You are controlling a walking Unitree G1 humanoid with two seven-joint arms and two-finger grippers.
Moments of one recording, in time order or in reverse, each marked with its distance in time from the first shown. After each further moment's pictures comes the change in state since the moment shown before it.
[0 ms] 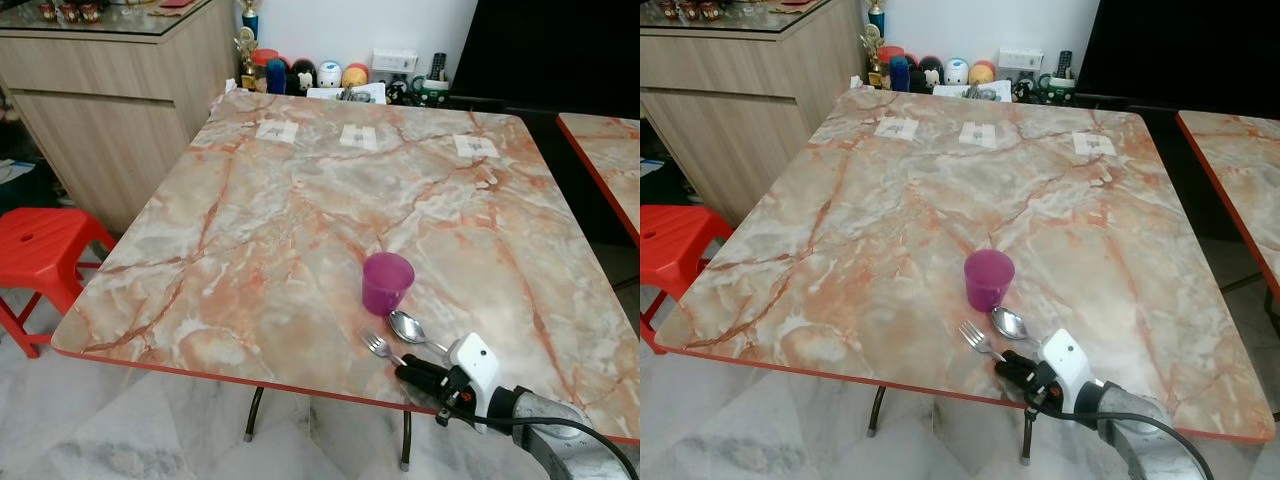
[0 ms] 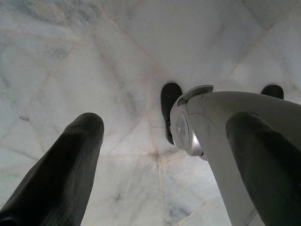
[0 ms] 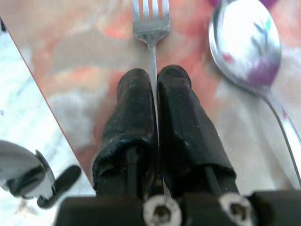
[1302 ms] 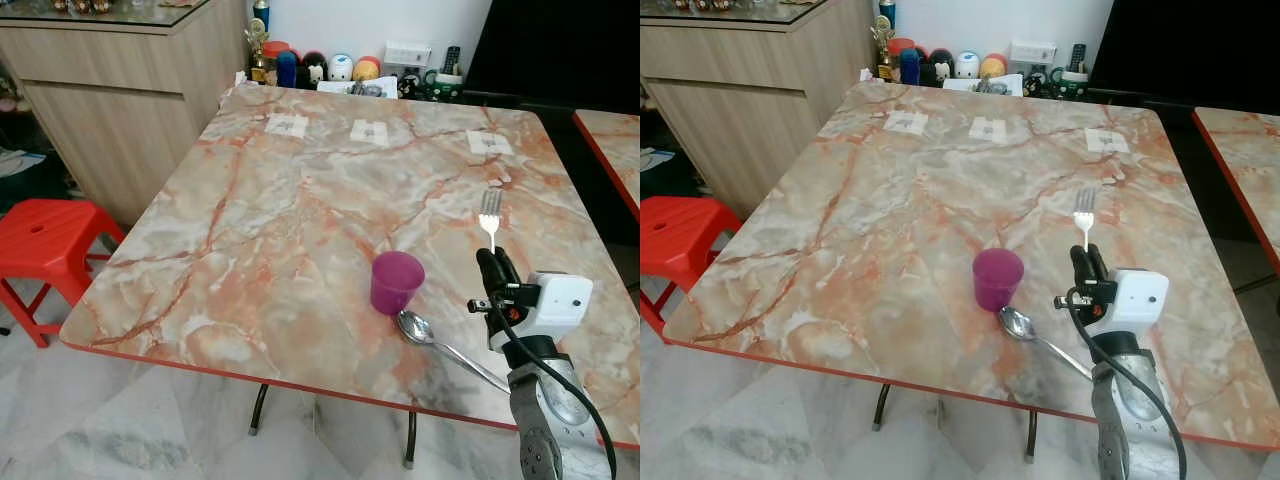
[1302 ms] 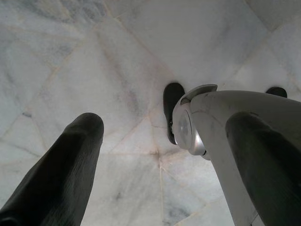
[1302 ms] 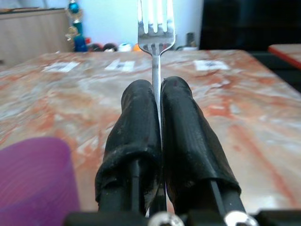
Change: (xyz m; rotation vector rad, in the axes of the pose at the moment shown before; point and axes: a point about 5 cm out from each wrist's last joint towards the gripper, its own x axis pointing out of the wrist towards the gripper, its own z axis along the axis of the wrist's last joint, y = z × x) left arm 0.000 -0.002 0.000 0.003 -0.007 0.012; right arm -0.021 -0.022 0.075 0.114 -0.595 -0.837
